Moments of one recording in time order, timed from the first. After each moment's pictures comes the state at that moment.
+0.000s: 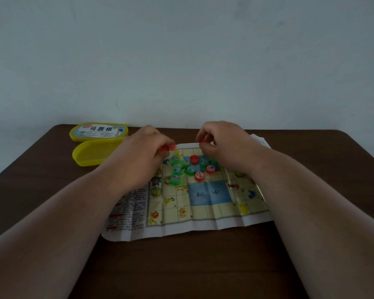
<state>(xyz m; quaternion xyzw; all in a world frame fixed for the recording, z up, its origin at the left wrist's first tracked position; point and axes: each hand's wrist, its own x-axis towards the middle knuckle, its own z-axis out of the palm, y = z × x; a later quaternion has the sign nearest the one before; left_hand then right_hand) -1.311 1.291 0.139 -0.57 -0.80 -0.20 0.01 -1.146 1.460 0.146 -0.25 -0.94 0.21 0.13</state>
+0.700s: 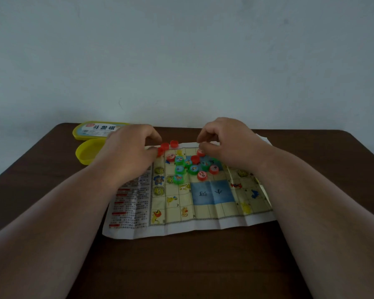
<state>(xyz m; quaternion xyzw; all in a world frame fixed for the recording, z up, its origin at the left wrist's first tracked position) -1.315 1.281 0.152 -0.45 -0.86 -0.25 -0.01 -1.143 1.460 0.151 -0.22 -0.95 0.20 0.15</state>
